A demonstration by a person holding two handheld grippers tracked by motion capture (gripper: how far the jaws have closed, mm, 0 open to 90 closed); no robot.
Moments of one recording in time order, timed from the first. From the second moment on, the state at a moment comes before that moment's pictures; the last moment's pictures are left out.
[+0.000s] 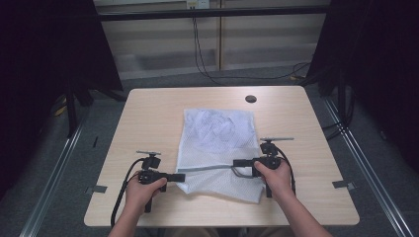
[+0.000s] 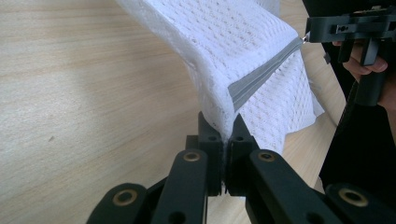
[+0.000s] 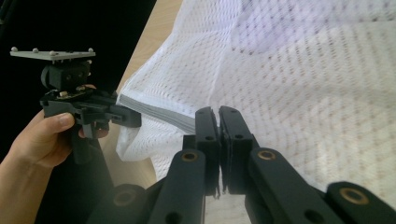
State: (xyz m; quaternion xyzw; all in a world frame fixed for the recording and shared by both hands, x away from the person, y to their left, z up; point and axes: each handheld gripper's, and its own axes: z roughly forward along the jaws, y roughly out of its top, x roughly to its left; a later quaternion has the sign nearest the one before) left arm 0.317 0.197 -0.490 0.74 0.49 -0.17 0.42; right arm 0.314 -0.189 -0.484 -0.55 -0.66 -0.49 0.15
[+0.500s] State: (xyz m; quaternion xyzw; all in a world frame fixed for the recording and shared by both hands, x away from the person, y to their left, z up) left arm 0.317 0.196 -0.490 0.74 0.49 -0.17 0.42; right arm 0.314 -0.192 -0.485 -0.56 -0.66 -0.49 0.15
